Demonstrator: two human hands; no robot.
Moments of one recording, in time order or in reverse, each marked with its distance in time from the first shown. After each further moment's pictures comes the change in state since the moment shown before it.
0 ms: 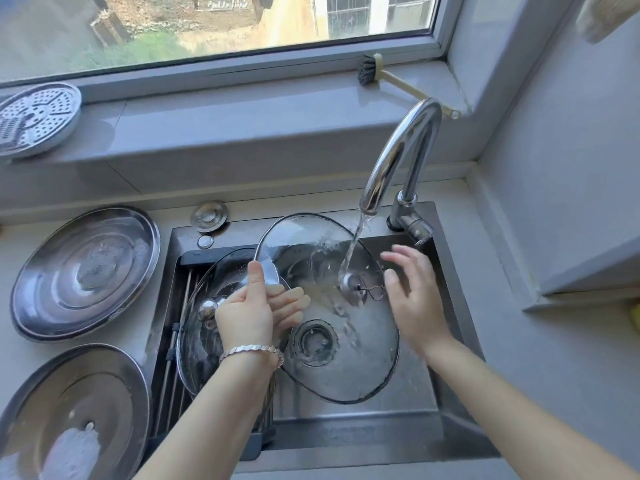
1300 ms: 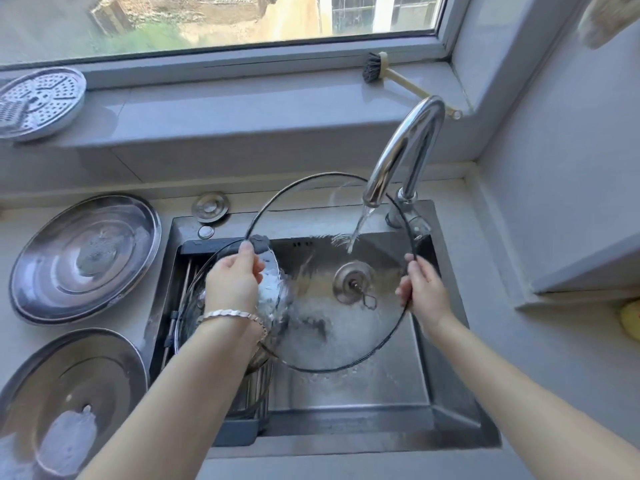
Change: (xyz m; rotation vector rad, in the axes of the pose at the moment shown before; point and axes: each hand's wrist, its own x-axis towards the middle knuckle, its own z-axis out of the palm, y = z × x) left_hand 0.010 0.025 -0.007 0.245 0.088 0.129; right_hand 0.015 0.038 -0.003 0.503 -0.013 0.578
